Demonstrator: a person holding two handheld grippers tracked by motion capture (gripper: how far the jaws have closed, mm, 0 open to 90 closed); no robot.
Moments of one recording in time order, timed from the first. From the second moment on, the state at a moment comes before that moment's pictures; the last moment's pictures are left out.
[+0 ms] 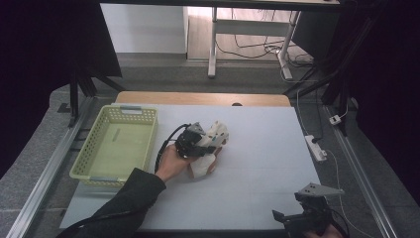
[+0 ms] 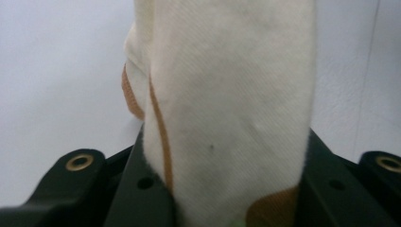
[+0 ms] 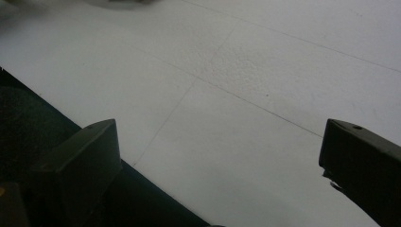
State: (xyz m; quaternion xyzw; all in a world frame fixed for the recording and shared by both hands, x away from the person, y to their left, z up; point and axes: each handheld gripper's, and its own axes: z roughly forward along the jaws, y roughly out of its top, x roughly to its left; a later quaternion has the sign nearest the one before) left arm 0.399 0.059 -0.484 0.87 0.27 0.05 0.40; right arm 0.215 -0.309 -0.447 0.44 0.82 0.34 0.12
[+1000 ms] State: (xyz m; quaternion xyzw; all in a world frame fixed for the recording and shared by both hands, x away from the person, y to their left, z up) left arm 0.398 0.039 -0.523 0.91 0.25 0.06 0.31; right arm 0.215 -0.308 -0.447 0.43 0.83 0.34 0.11
